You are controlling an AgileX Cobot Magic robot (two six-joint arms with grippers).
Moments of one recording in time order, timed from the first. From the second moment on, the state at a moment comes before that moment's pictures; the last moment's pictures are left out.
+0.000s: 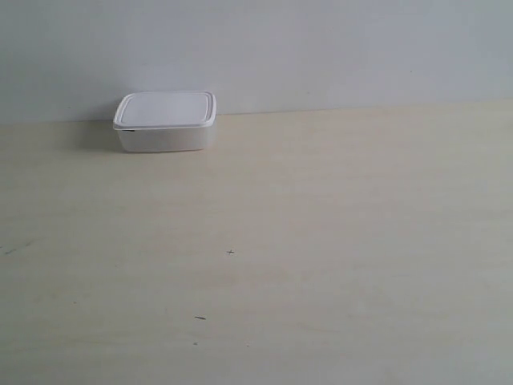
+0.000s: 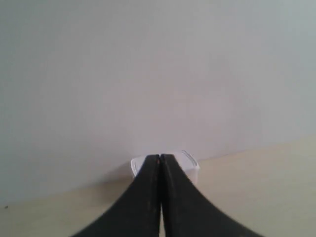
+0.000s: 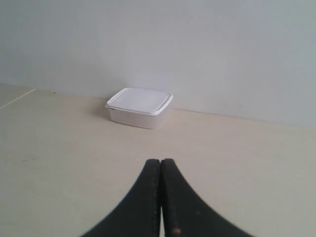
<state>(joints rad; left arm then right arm) -0.09 0.08 -0.43 -0.06 0.38 0.11 0.52 0.49 -0.51 0.02 0.33 0.08</state>
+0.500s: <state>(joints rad) 0.09 0.05 -0.03 0.27 0.14 -0.07 0.07 0.10 -0.20 0.02 0.25 0.08</state>
